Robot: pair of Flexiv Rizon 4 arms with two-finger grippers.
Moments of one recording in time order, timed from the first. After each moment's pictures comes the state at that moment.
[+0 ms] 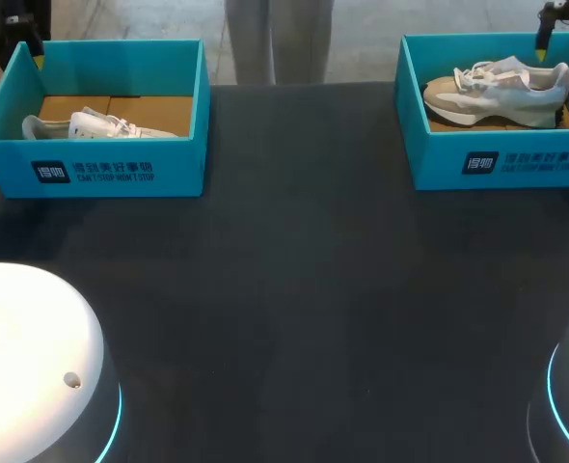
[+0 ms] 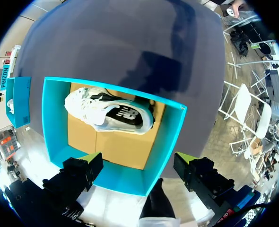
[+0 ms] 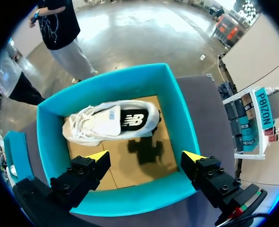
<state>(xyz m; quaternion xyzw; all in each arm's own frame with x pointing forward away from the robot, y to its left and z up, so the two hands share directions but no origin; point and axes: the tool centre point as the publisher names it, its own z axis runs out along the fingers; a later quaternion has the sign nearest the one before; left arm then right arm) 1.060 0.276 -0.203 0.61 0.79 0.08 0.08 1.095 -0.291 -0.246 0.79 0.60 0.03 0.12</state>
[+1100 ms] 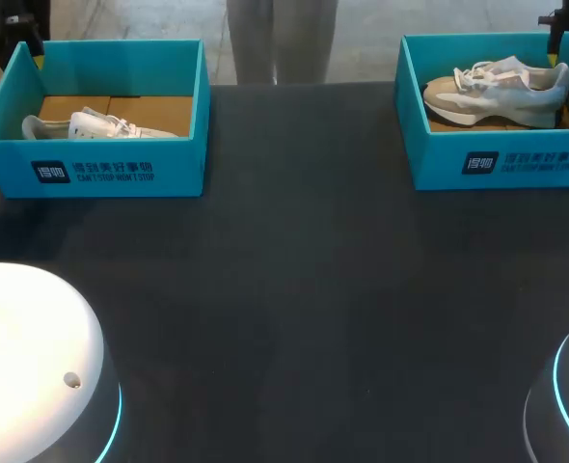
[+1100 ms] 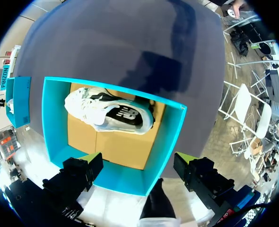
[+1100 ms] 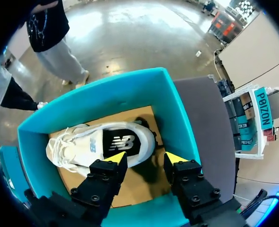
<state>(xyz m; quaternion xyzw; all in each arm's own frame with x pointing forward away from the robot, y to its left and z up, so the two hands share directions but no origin) 1.060 0.275 -0.203 0.61 0.79 0.08 0.08 1.148 -0.320 -0.292 0.81 0.58 0.00 0.12</state>
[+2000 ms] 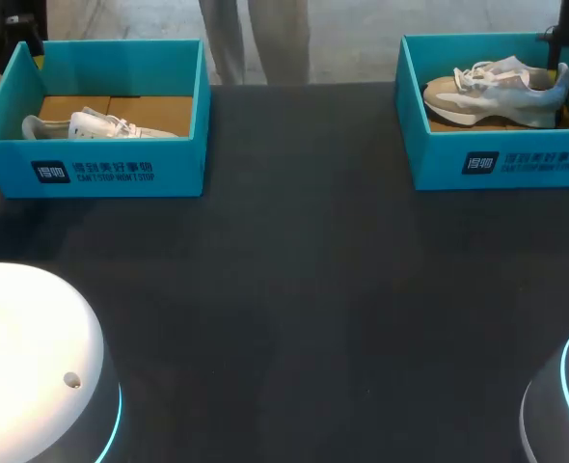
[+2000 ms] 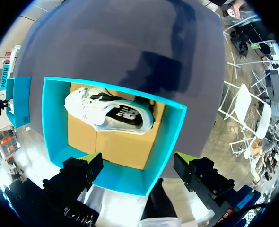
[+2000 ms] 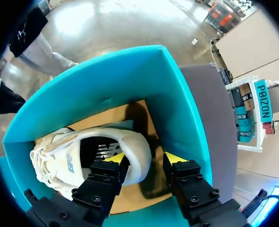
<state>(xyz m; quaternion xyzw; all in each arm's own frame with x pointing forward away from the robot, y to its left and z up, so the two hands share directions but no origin) 1.060 0.275 -0.203 0.61 0.79 0.08 0.08 1.155 -0.337 -0.338 0.82 0.56 -0.05 0.08</state>
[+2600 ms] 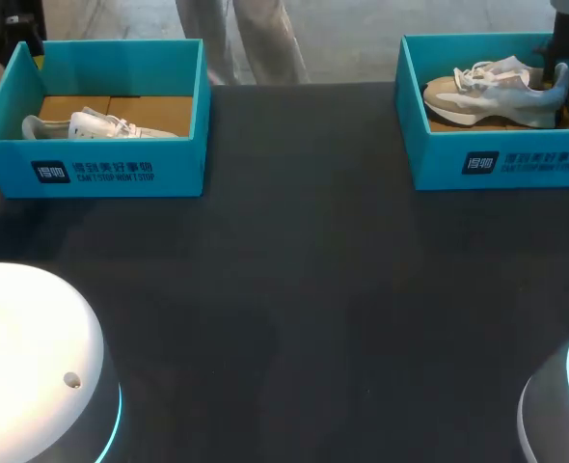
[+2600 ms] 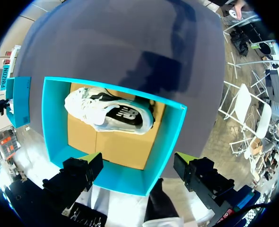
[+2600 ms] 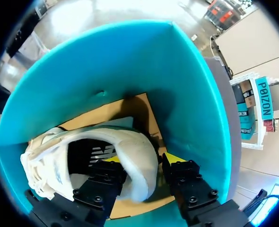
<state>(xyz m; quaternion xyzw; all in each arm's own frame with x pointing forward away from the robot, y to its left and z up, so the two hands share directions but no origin) 1.060 0.275 -0.203 0.61 0.79 0.08 0.08 1.153 -0.337 -0.366 0.82 0.56 -0.06 0.07</state>
